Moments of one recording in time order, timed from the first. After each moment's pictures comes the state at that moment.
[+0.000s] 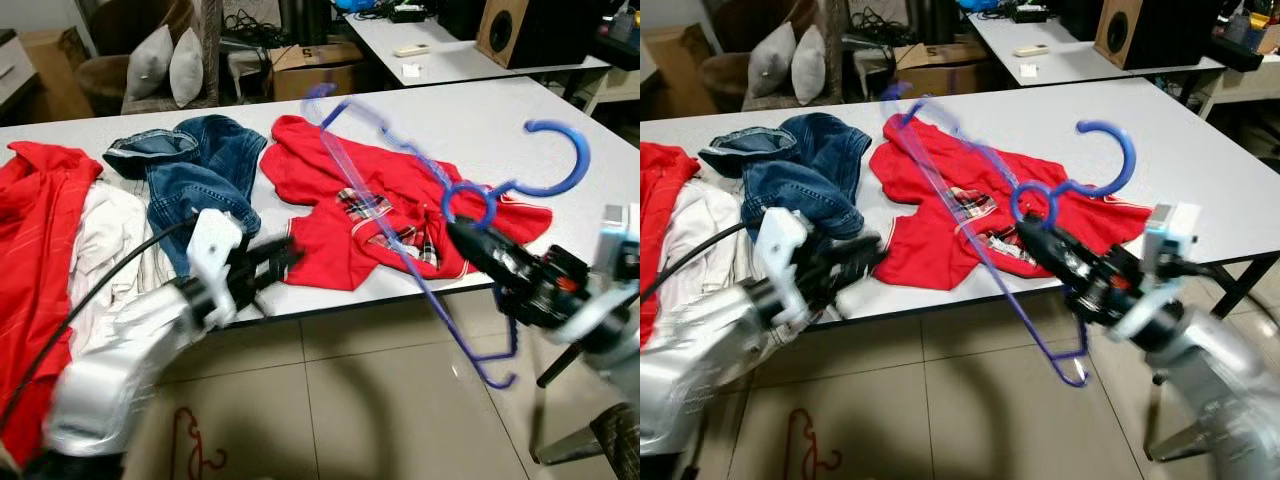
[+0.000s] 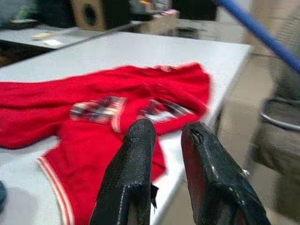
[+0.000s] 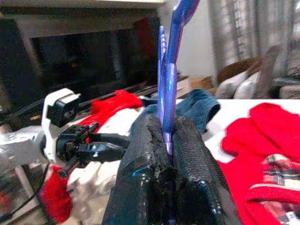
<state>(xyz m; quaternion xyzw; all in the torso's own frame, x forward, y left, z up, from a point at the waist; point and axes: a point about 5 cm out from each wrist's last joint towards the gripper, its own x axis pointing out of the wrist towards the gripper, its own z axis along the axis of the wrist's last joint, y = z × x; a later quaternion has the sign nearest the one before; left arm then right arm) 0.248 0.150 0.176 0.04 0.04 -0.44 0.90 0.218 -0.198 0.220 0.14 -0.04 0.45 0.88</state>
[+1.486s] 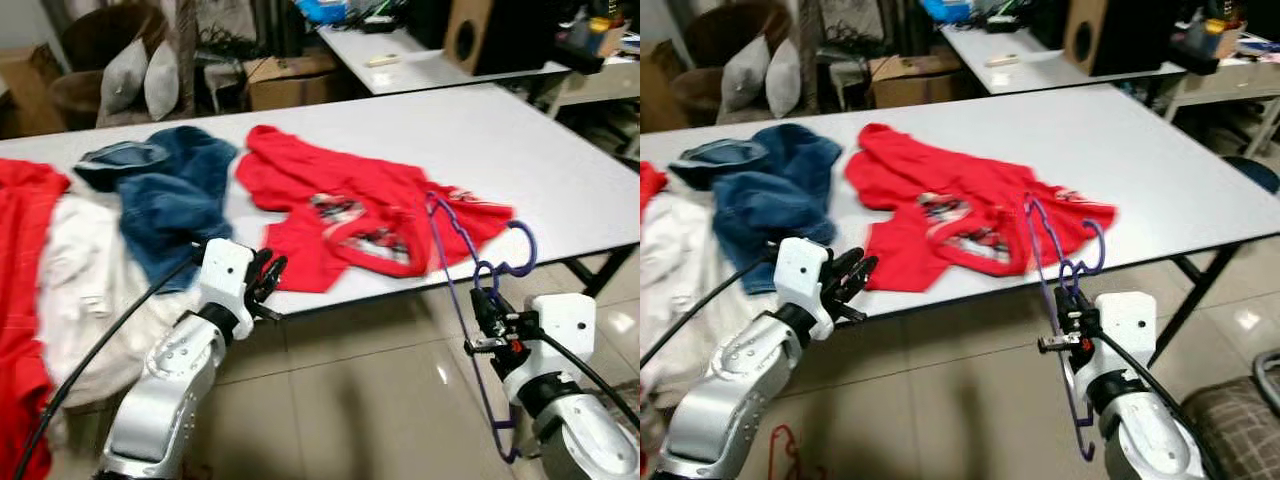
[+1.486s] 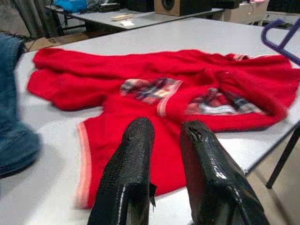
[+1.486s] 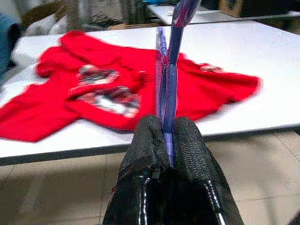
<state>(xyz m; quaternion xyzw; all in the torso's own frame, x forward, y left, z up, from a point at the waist) 0.260 0.131 0.126 0.02 0.05 -0.21 0.98 0.185 -0.181 0.142 0.01 0.08 0.03 1.00</state>
